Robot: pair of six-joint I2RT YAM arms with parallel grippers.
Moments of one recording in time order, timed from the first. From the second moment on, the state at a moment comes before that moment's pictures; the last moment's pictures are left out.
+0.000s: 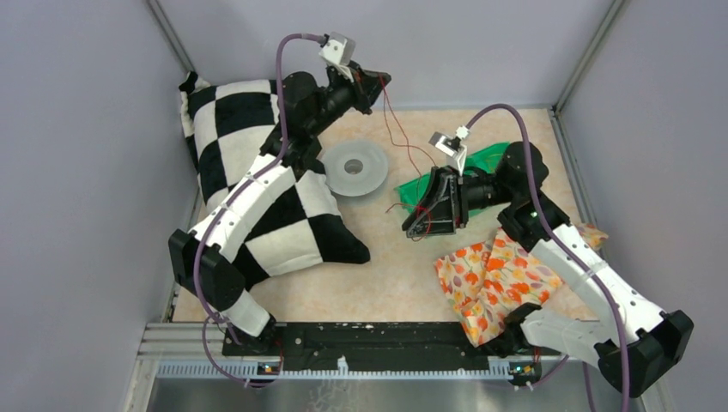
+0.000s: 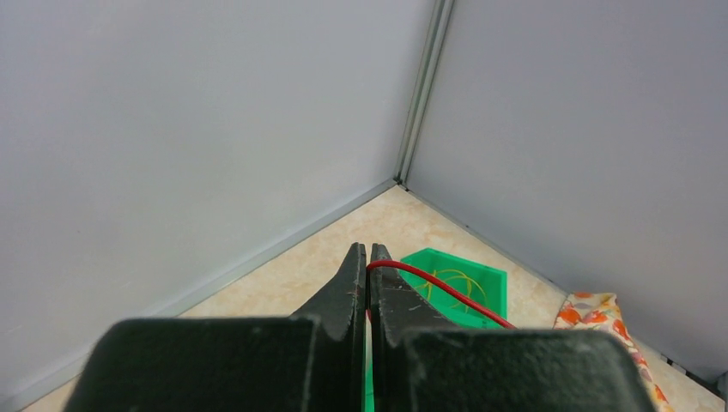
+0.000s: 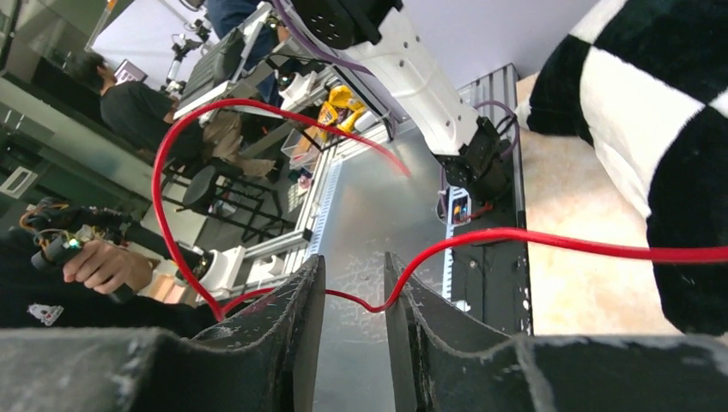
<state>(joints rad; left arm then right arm) -0.52 1.59 1.61 0.19 0.30 -0.21 0.56 1.04 1.03 0.14 -1.23 0.79</state>
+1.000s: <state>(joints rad) -0.69 1.78 1.62 0.17 0.41 -0.22 0.08 0.98 1.21 -0.42 -0.84 0.55</state>
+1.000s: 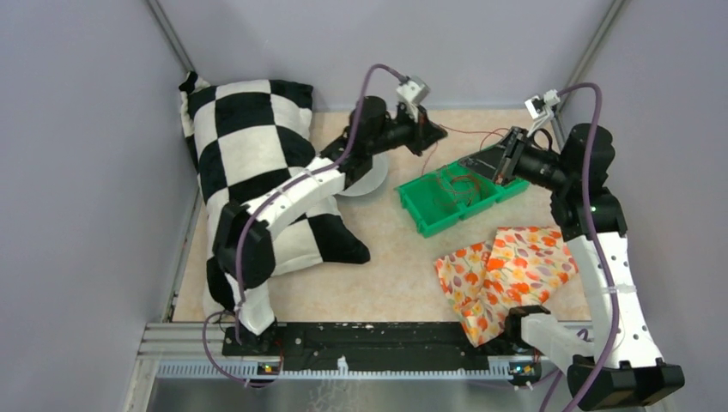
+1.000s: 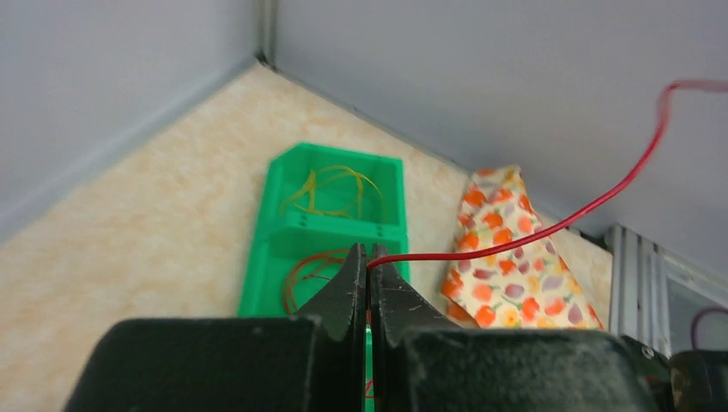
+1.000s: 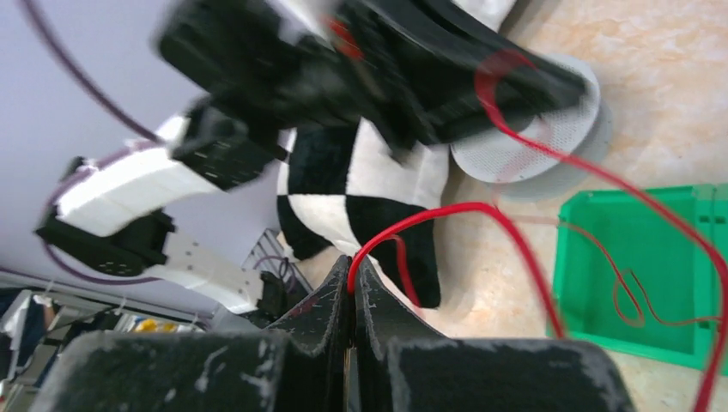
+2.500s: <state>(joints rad) -0.65 1.38 1.02 0.20 0.22 -0.93 0.23 1.08 0.95 0.07 -0.28 1.33</state>
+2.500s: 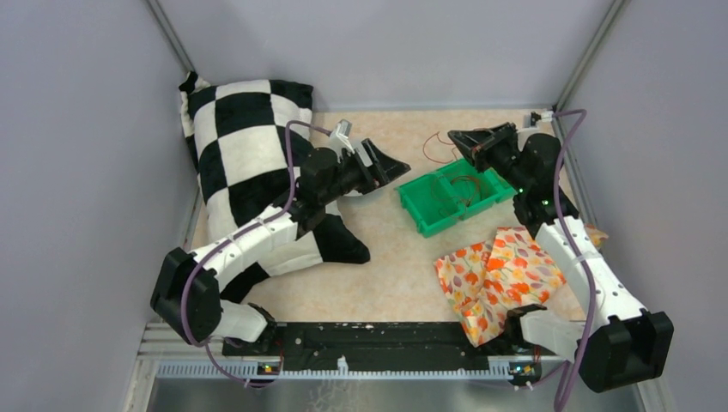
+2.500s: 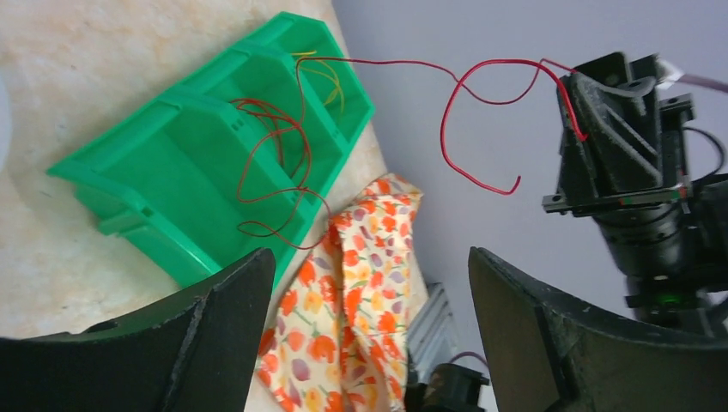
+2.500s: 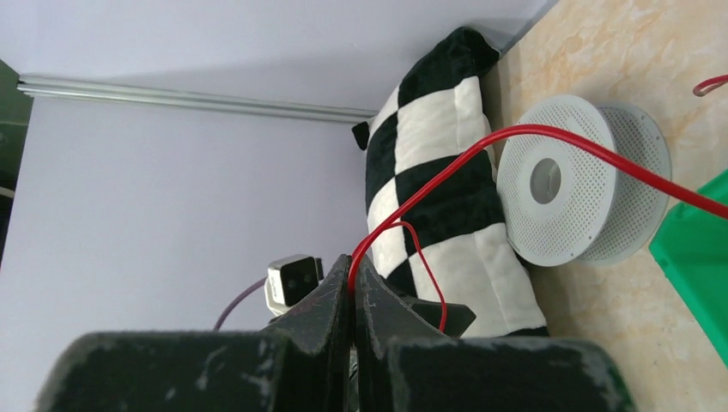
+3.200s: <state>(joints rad) -0.64 1.61 1.10 0.58 0.46 -1.10 0.23 1.09 0.92 0.14 -0.31 1.38</state>
